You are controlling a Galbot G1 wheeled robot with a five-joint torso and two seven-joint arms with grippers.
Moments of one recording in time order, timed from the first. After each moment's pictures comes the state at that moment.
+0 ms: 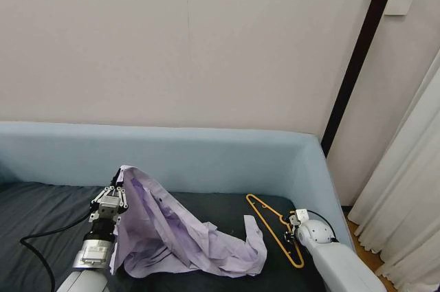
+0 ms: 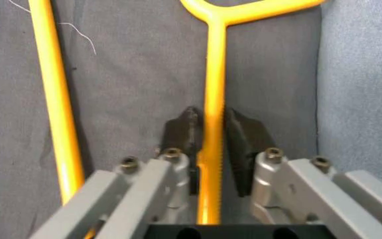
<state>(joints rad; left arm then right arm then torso) 1.36 -1.00 -0.47 -1.92 0.06 -0.23 -0.41 -0.60 1.20 0.06 0.92 0.50 -0.72 0.08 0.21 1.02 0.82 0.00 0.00</state>
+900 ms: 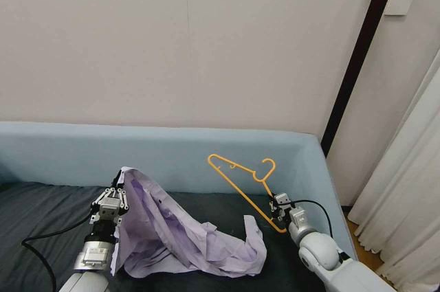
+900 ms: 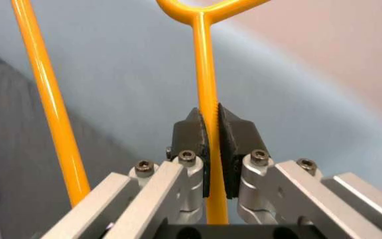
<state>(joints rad) 1.35 -0.98 -0.46 -1.93 0.02 -0.23 -0.43 -0.86 0.92 -0.11 1.60 0.16 0.02 0.19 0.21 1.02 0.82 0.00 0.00</state>
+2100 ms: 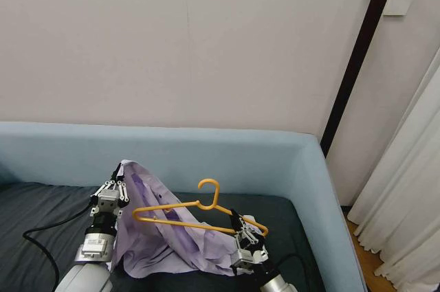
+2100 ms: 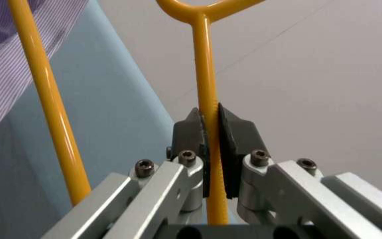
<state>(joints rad) 1.32 -0.98 -0.44 -1.94 -0.03 -0.20 -0.42 -1.02 1.02 -0.35 1.72 -0.67 -0.04 0.62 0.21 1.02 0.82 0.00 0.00</state>
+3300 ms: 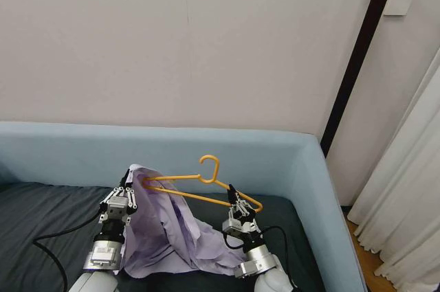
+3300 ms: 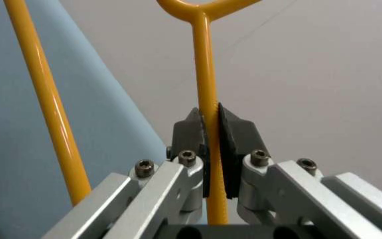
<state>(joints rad) 1.35 -1.03 -0.42 -1.94 0.03 -0.22 -0.42 -0.85 1.13 -0.40 1.57 -0.60 -0.04 0.68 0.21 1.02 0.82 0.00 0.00</state>
